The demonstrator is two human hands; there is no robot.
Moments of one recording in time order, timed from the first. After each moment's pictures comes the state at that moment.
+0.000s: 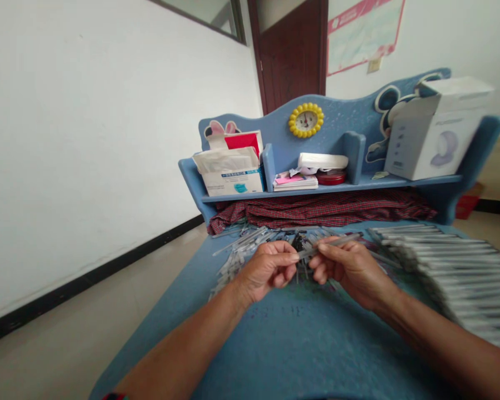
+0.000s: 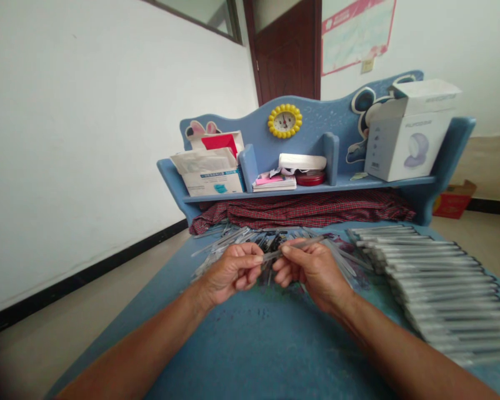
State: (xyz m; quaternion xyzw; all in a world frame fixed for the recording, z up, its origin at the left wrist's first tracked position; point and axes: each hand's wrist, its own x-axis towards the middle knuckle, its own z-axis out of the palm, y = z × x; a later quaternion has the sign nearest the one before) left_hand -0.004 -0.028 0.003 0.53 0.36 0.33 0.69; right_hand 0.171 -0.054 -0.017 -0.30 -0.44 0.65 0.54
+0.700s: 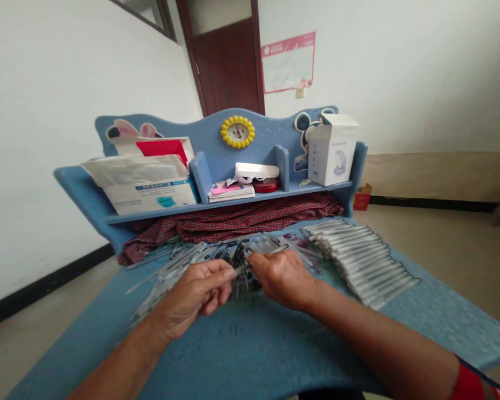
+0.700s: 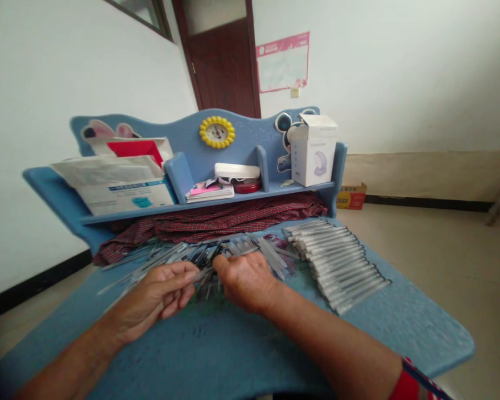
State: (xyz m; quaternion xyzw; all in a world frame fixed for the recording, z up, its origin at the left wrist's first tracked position) left_hand -0.006 -0.021 0.013 0.63 0.43 0.27 0.59; right_hand 0.183 -0.059 0.002 -0.52 -0.82 -0.15 0.20
